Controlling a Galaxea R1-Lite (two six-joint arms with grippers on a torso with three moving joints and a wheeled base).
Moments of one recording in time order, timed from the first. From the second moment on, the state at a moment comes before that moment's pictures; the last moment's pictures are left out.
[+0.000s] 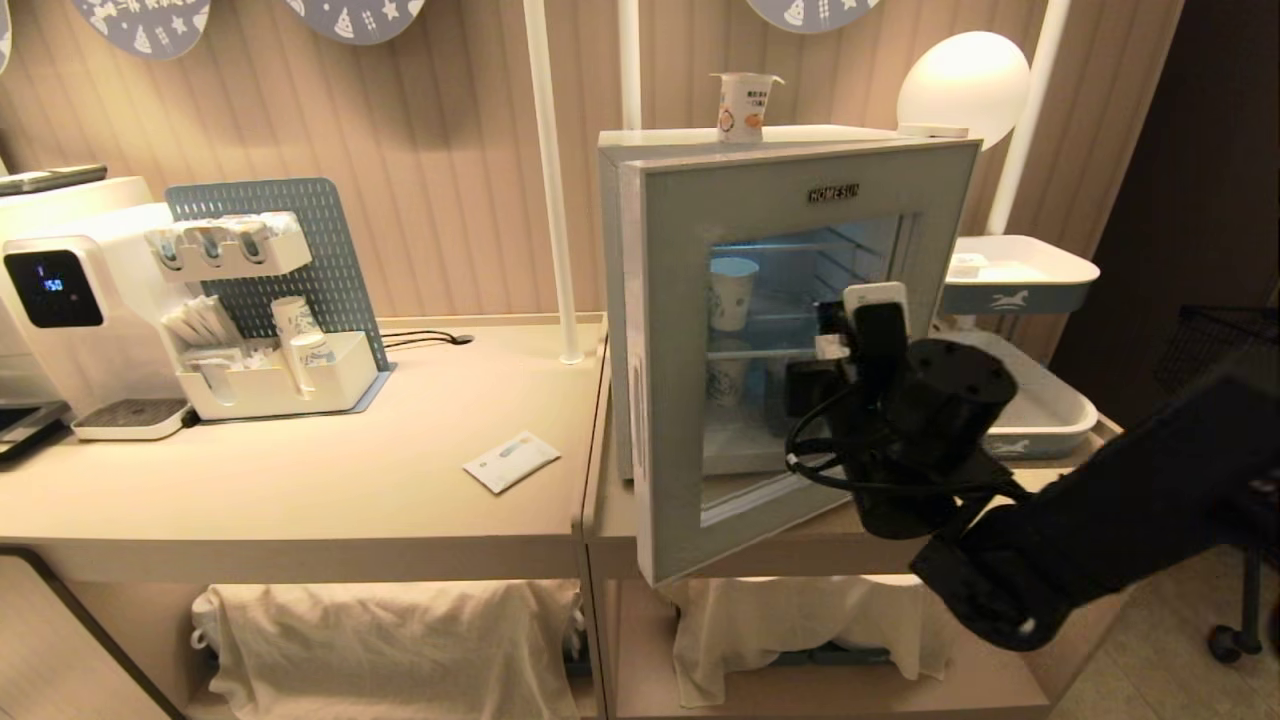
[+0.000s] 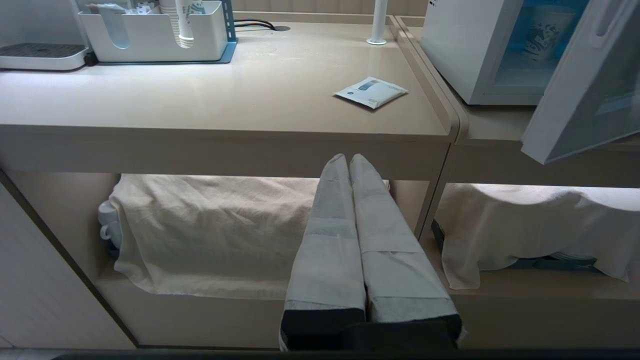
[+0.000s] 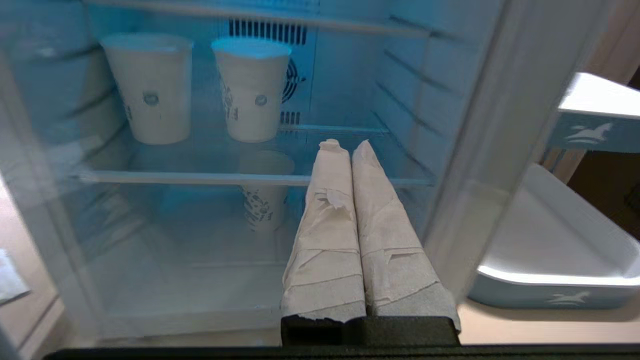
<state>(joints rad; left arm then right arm) 0.00 0.00 0.00 0.00 0.01 -0.04 0.59 2.11 -0.88 -1.41 -0.66 -0.26</state>
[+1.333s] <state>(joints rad) 0.00 0.00 0.00 0.00 0.01 -0.04 0.48 2.18 -0.73 -1.50 -0.65 -0.29</state>
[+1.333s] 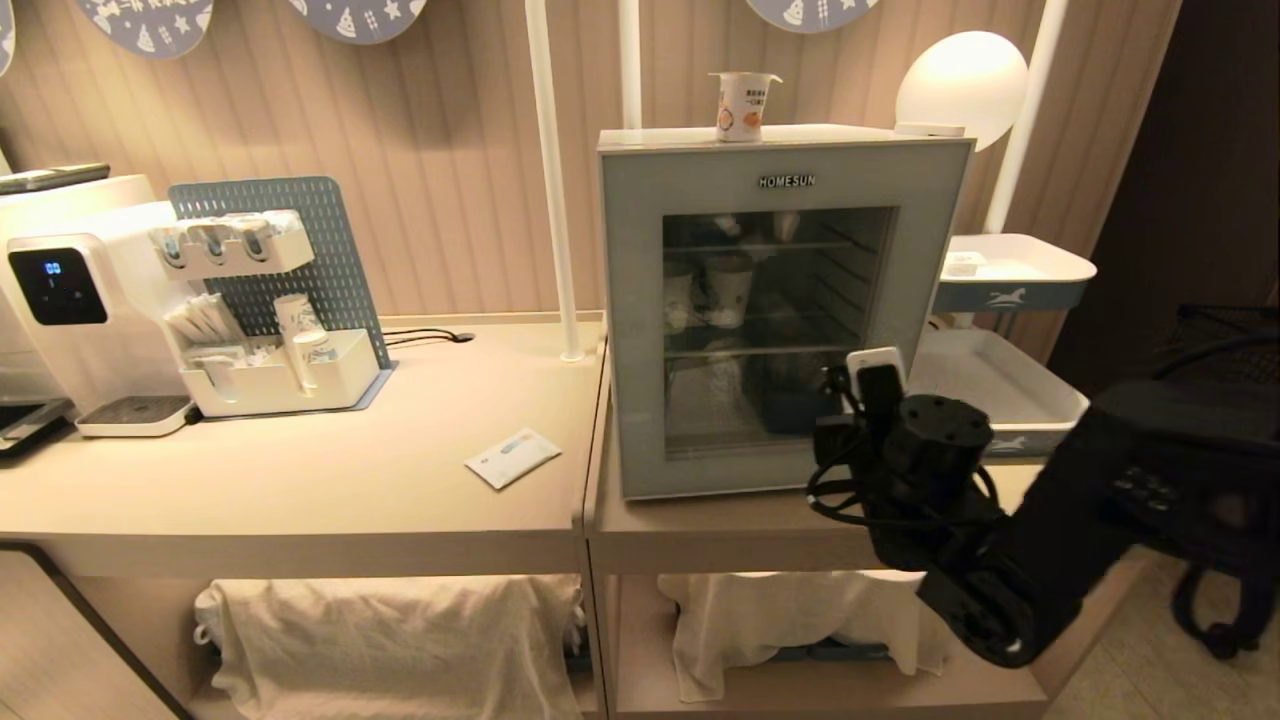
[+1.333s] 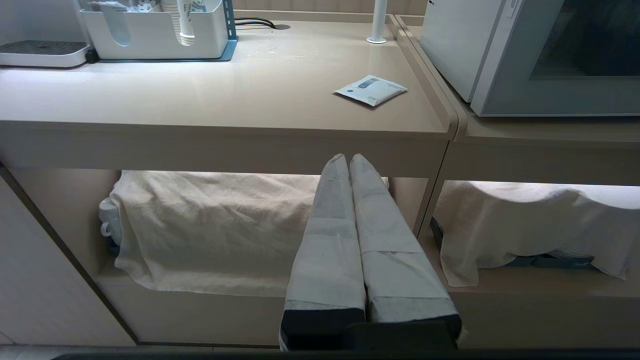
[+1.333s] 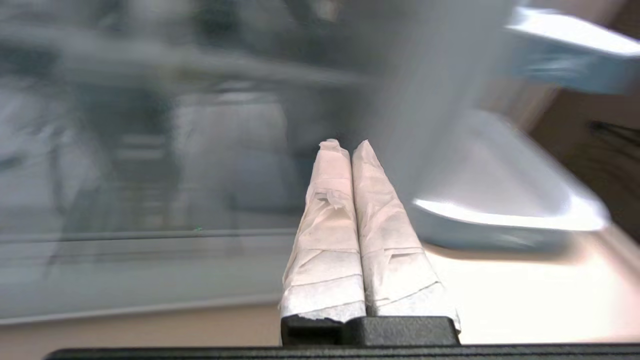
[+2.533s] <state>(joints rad) 0.00 0.00 0.00 0.00 0.01 -0.04 0.15 0.31 -0.51 -0.20 -0.89 -0.30</state>
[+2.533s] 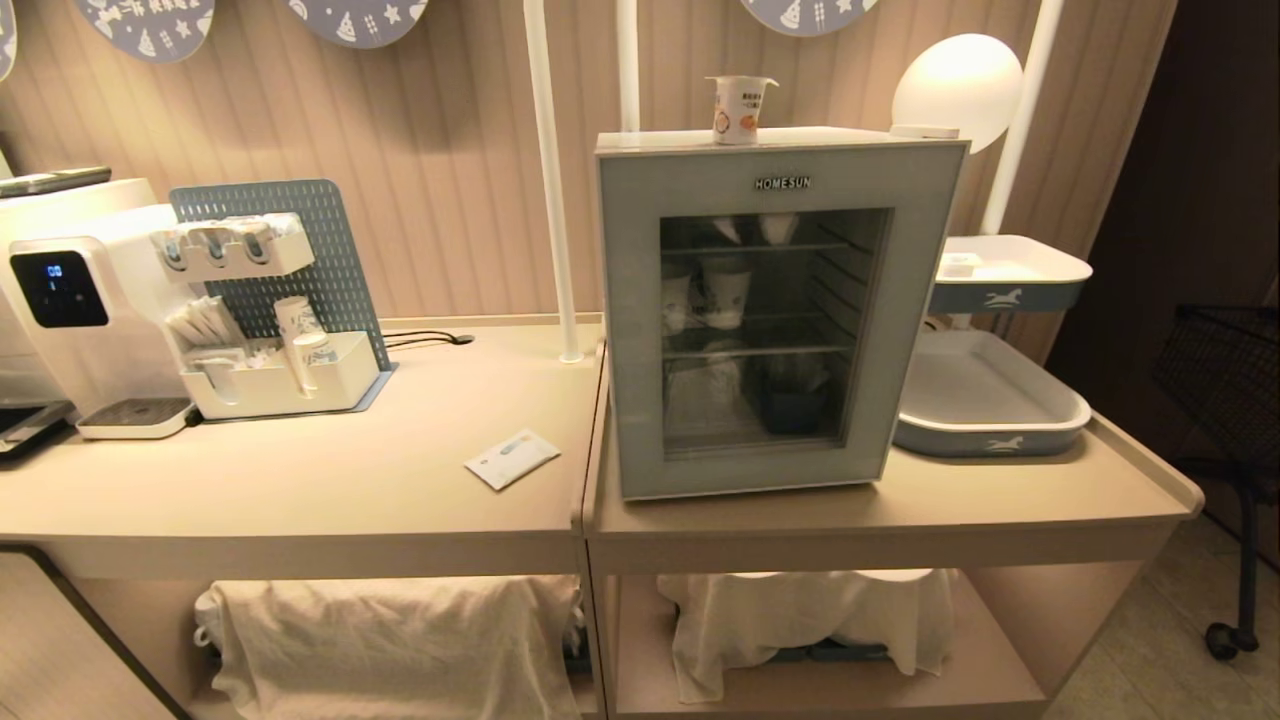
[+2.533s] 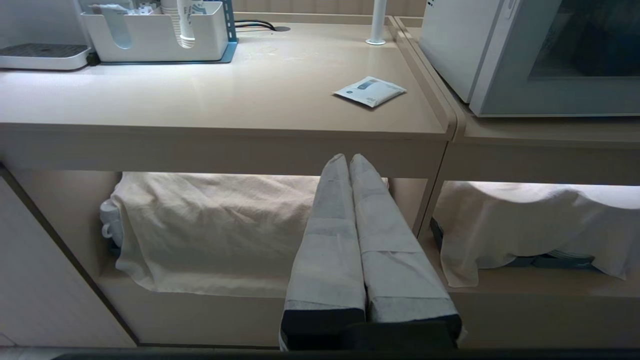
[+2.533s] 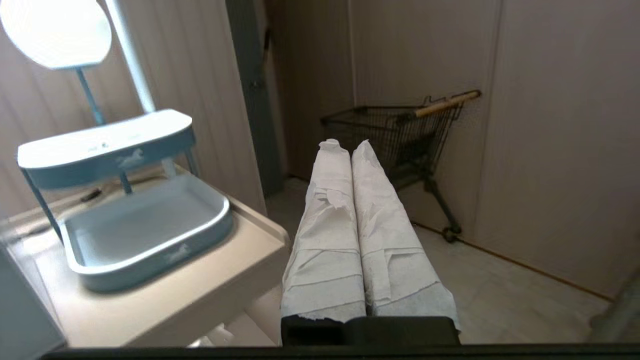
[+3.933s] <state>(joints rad) 0.00 0.00 0.00 0.00 0.01 -0.04 -0.01 0.05 -0.04 -0.20 -0.47 -0.11</state>
